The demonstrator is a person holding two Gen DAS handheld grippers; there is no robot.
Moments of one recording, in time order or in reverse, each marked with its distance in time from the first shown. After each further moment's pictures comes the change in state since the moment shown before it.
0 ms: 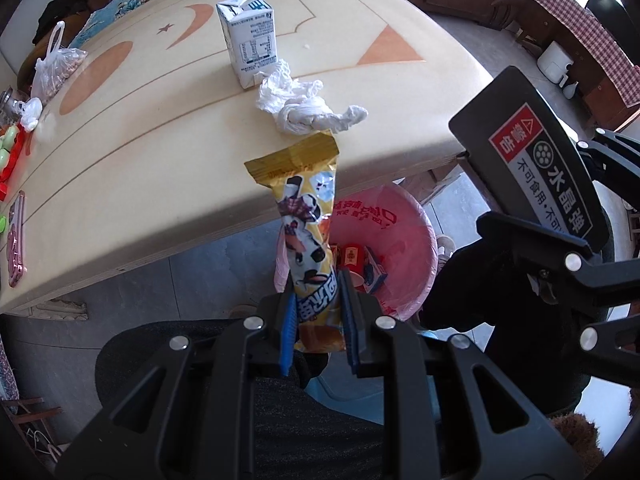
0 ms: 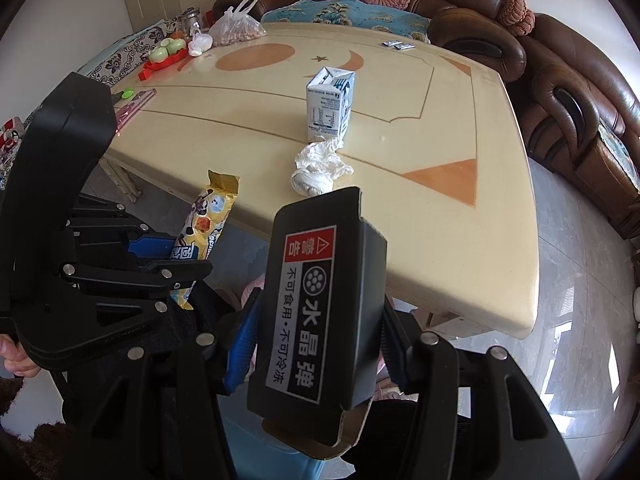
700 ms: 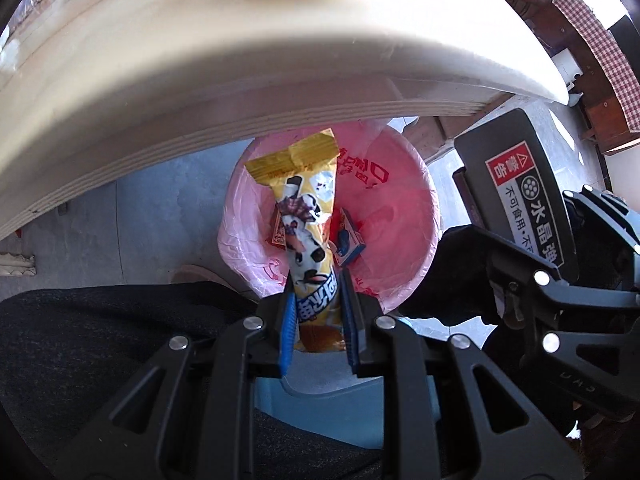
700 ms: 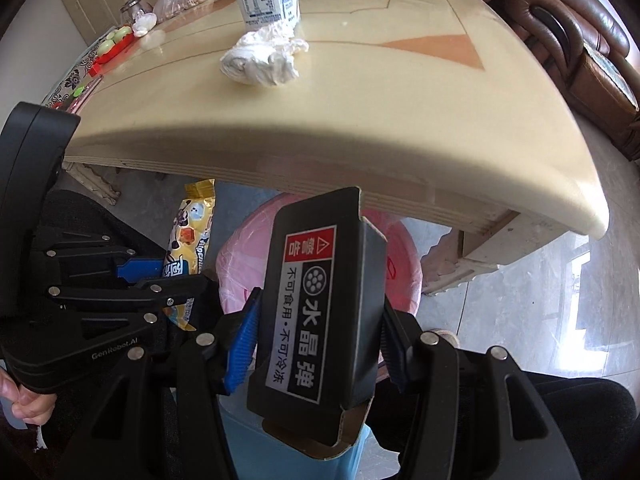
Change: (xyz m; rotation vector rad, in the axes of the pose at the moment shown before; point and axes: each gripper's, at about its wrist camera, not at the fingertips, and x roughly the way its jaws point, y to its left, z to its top) left arm 0.103 0.005 -0.023 -0.123 0.151 -0.130; right arm 0.102 -0.024 -0.060 0.197 0.117 0.013
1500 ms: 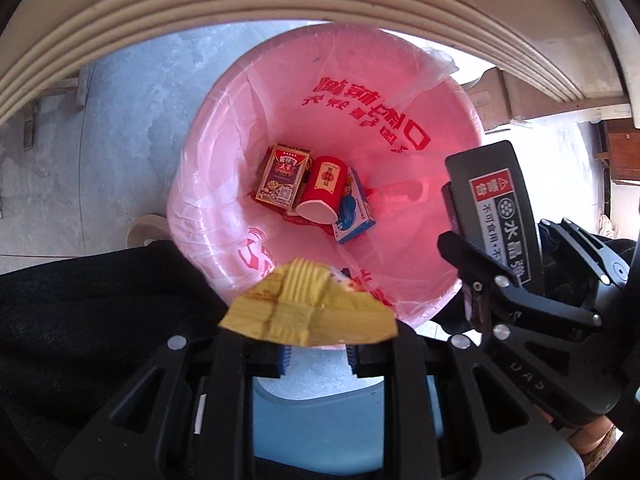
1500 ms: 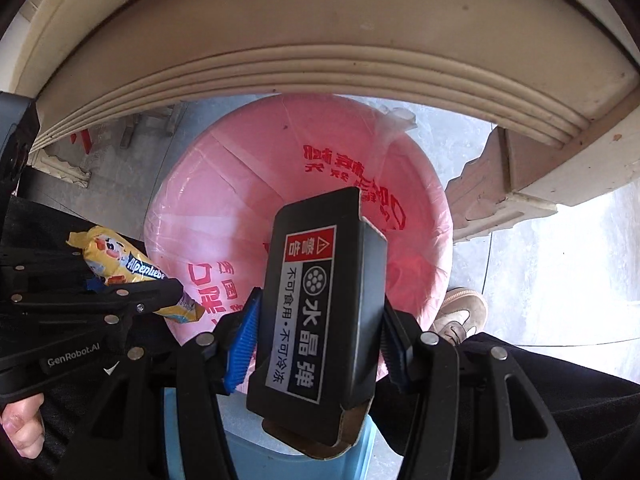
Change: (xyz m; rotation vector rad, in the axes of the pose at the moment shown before) left arm 0.105 0.019 0.011 -0.147 0.203 -0.057; right arm 0.124 -0.028 -0.015 0.086 0.213 0.017
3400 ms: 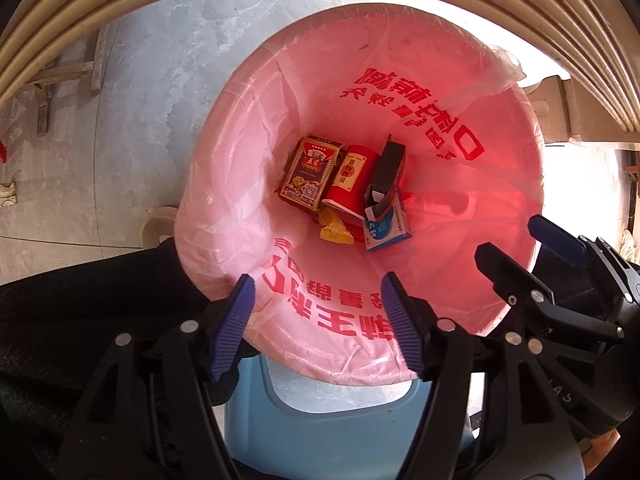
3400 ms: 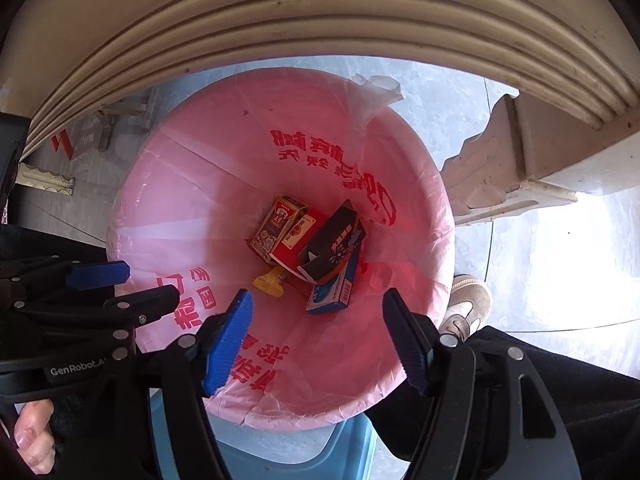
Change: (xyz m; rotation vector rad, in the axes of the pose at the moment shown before) left arm 0.023 0.012 0.019 -0.059 0.041 0.109; right arm 0.028 -0.022 0.014 0.090 0.066 -0.007
